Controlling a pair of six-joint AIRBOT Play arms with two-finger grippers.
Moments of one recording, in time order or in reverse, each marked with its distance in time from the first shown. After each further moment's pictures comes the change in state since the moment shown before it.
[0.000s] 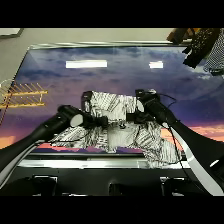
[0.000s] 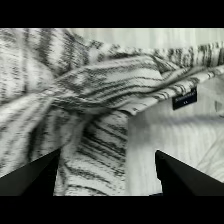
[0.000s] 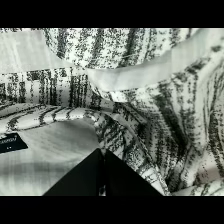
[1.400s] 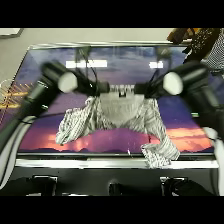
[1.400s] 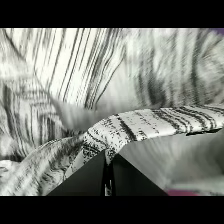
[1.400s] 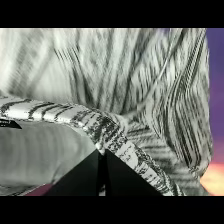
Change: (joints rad) left arm 0.050 -0.122 0.718 0.200 -0.383 0.097; right arm -0.011 0.263 0.378 -0.090 0.153 -0.008
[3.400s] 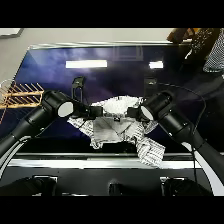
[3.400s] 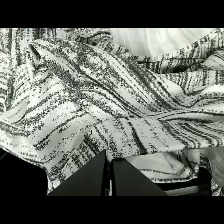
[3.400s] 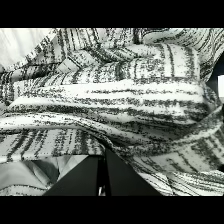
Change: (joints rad) left arm 0.003 0.191 -0.529 -0.071 0.137 -0.141; right arm 0.155 0.013 -0.341 -0.095 -0.005 0.345
